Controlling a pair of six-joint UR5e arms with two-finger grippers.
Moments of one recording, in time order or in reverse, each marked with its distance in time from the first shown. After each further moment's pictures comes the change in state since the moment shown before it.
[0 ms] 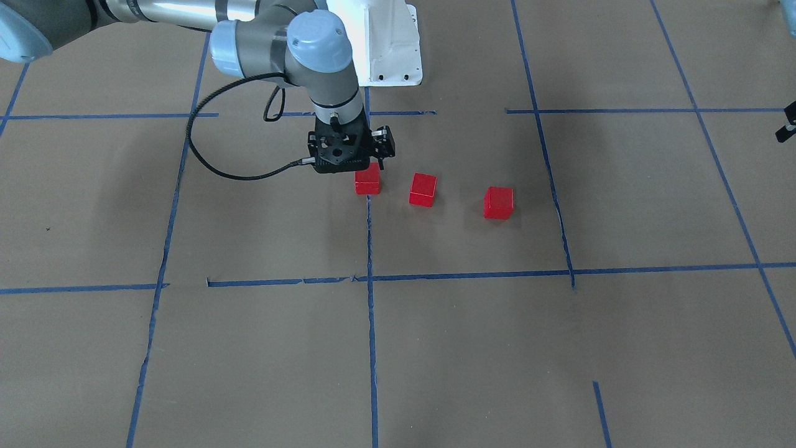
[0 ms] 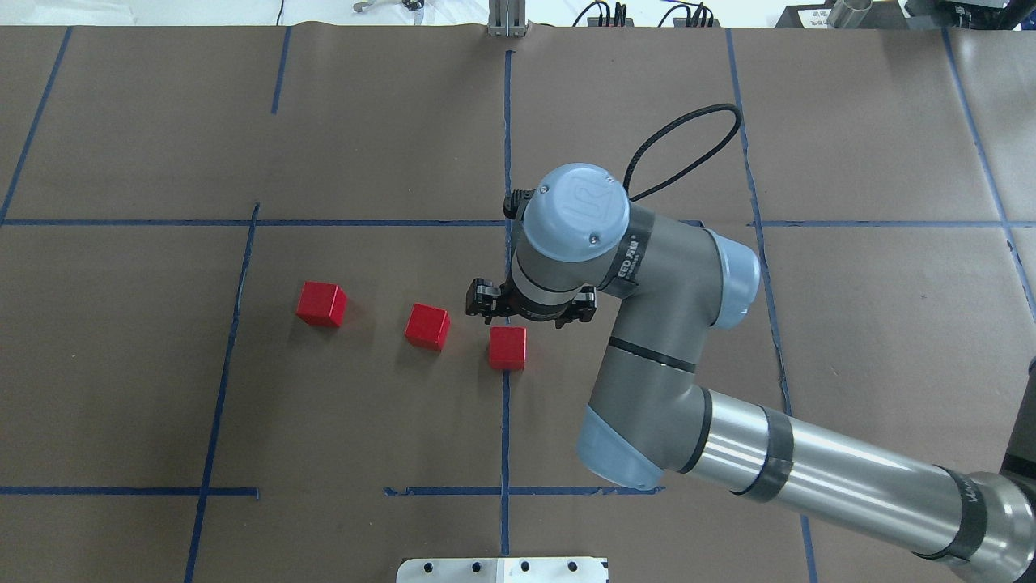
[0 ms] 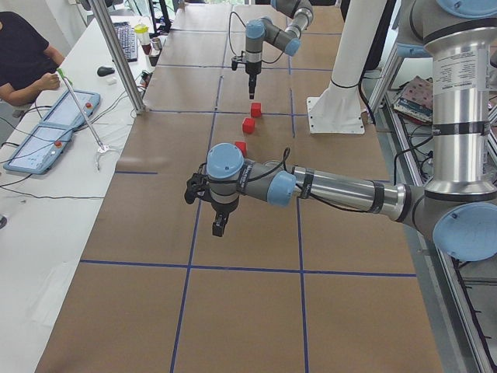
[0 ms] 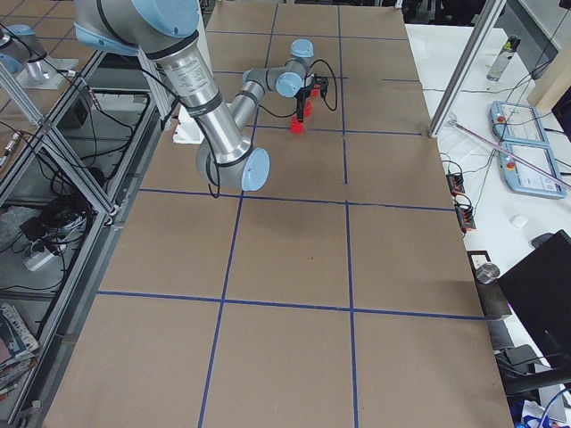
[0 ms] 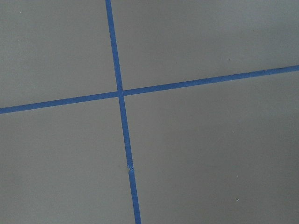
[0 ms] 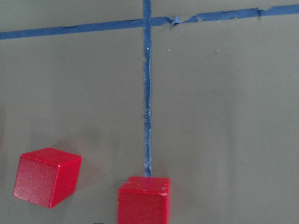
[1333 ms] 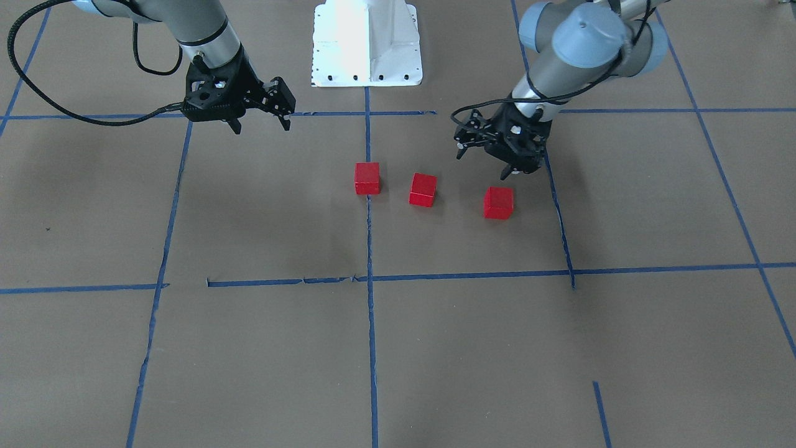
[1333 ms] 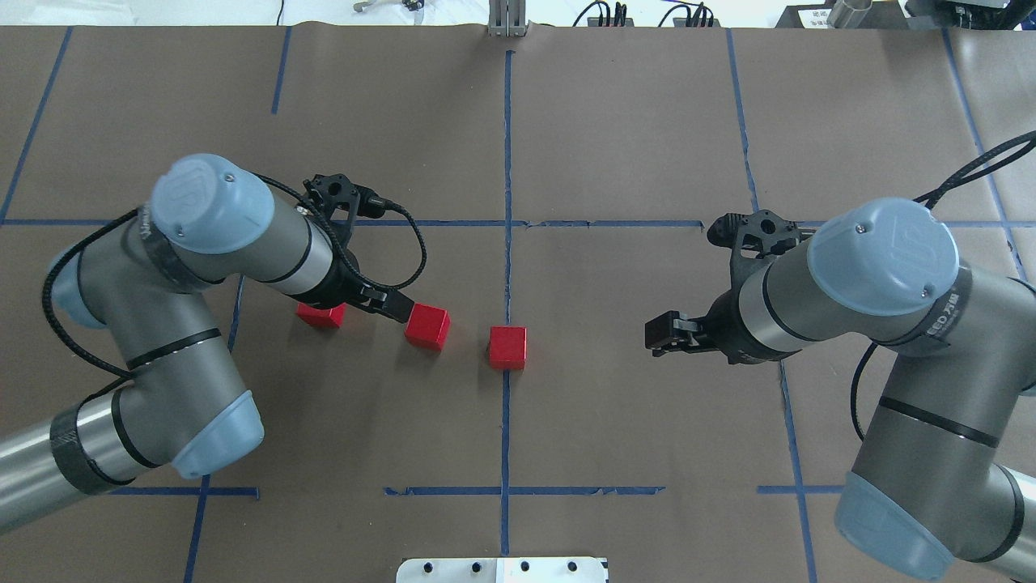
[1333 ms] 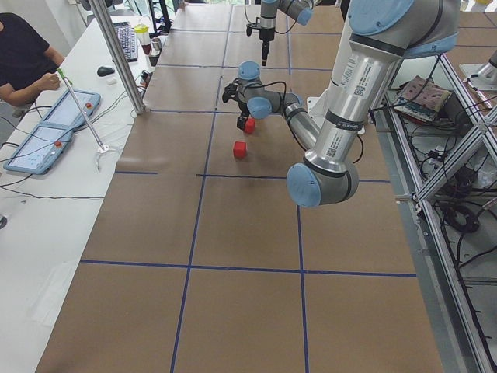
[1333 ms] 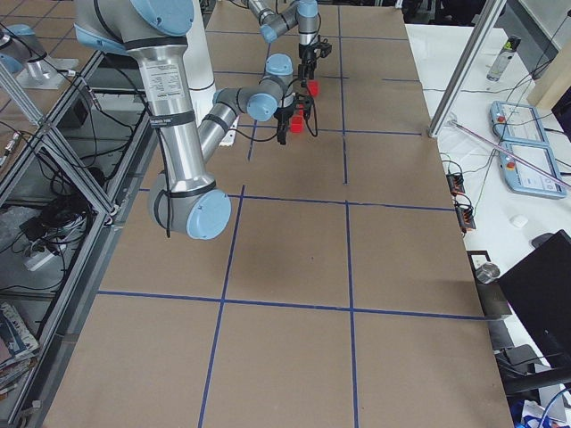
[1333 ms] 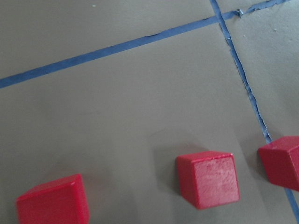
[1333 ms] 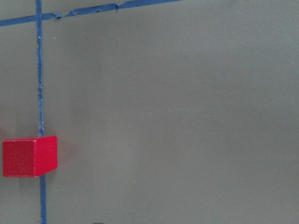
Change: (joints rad) left arm 0.801 -0.582 0.051 -0.017 0.461 -0.741; right arm 0.038 -0.434 0.391 -0.001 0.018 0.006
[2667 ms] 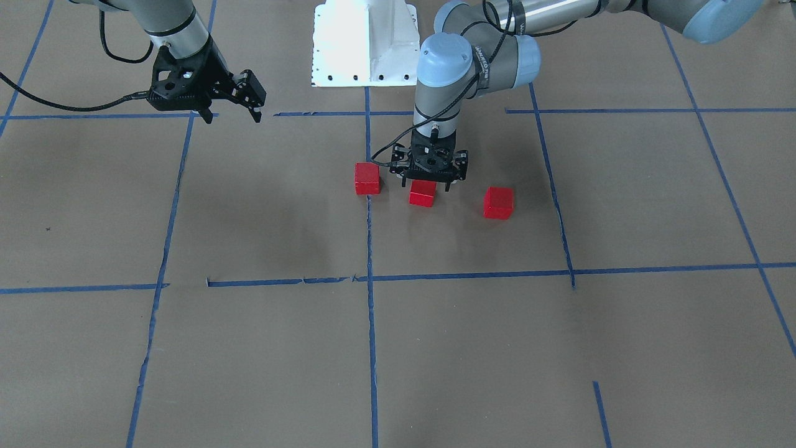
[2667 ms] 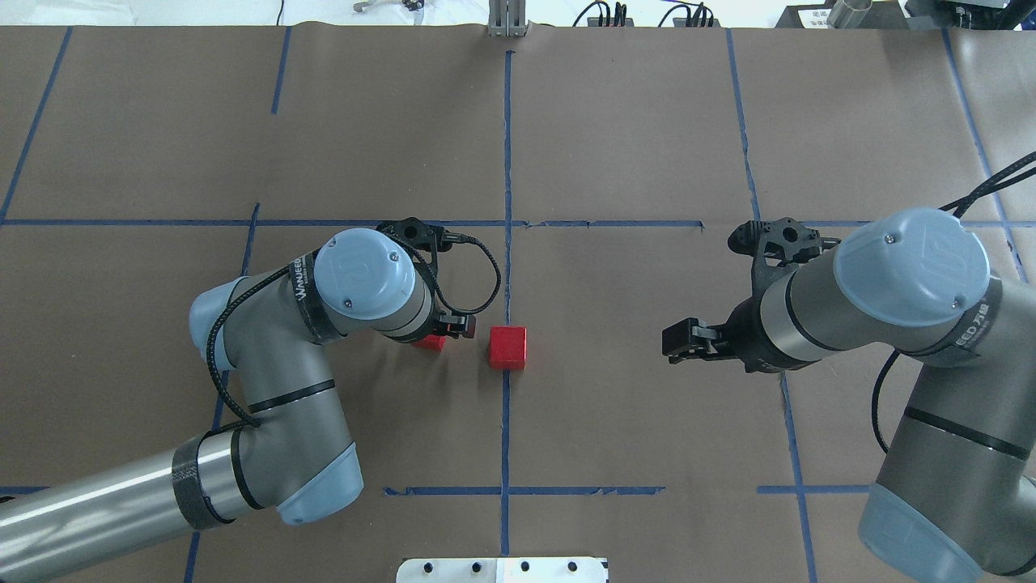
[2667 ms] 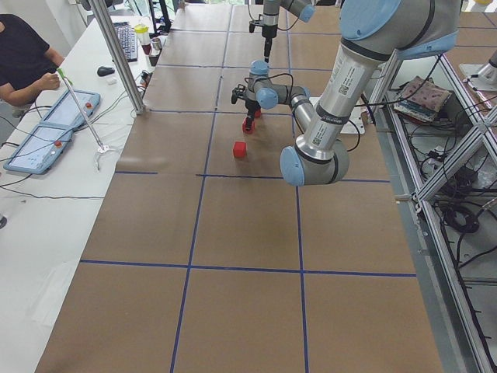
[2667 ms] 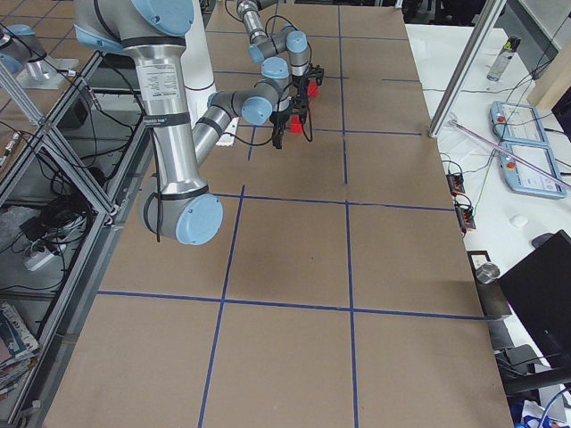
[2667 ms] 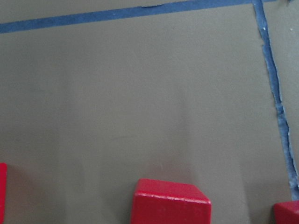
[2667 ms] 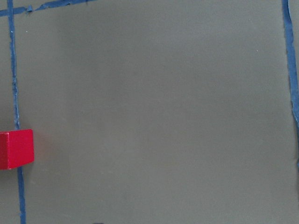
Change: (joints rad) left arm 0.126 -0.147 0.157 0.096 0.212 -0.191; right arm -0.001 -0.031 0.026 0.002 0.000 0.017
